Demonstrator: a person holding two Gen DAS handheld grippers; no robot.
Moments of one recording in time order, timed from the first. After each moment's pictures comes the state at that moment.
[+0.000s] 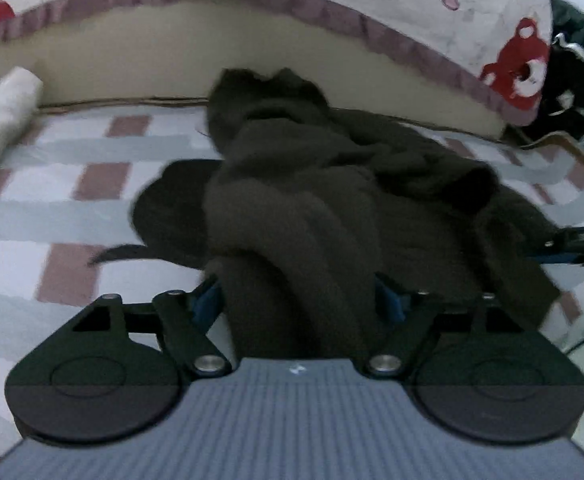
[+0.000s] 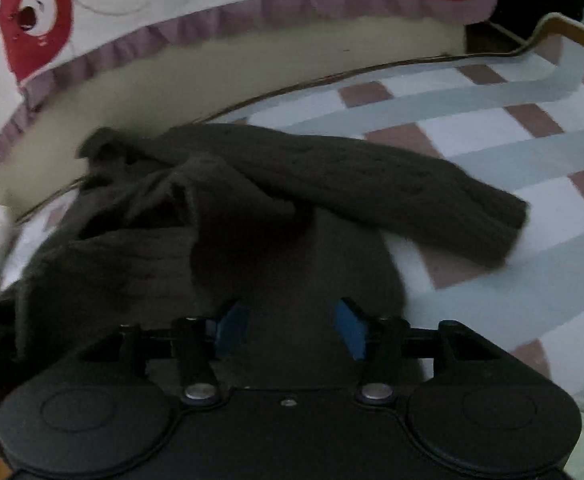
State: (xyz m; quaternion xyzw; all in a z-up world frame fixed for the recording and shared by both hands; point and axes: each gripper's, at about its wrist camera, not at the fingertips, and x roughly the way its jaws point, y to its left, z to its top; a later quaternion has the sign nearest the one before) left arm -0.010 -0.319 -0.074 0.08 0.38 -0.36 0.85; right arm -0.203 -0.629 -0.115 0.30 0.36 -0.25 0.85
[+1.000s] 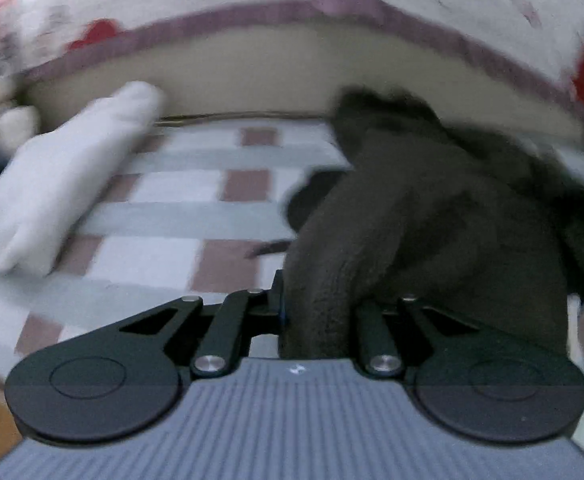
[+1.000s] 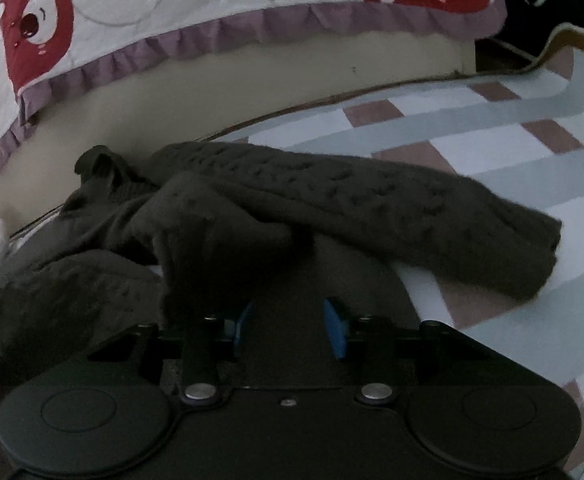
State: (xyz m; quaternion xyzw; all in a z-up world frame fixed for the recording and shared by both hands) left arm -0.013 -0.233 -0.050 0.11 0.32 -0.24 0.91; right arm -0.203 -0.641 -0.128 0.28 0.32 -0.27 0.87
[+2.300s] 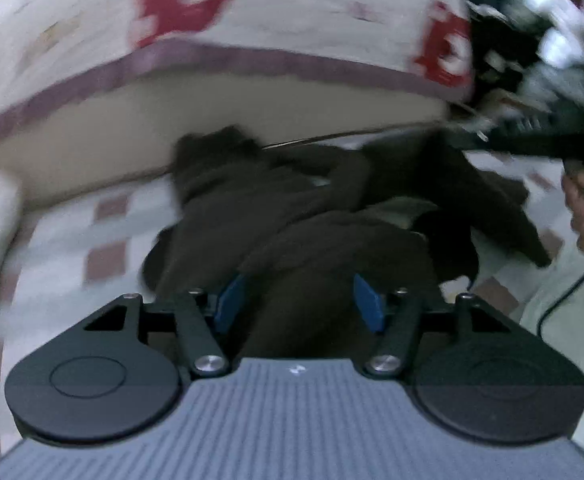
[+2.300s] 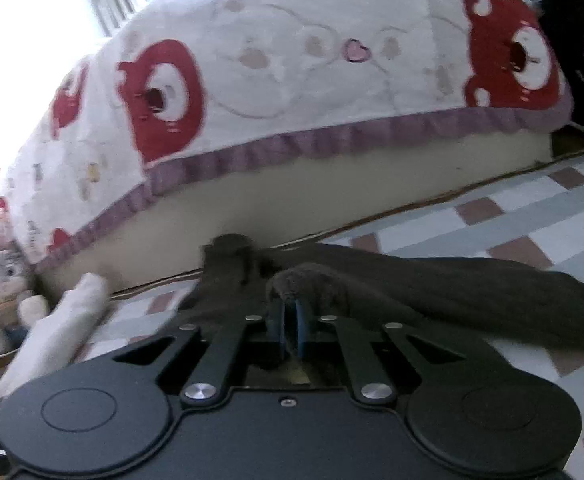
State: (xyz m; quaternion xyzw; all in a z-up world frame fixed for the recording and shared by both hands) left arm -0.034 -0.312 -0.041 0.18 0.27 -0.47 0.82; right arm -0.189 -0.564 -0.051 0.26 0.17 -0.18 0.93
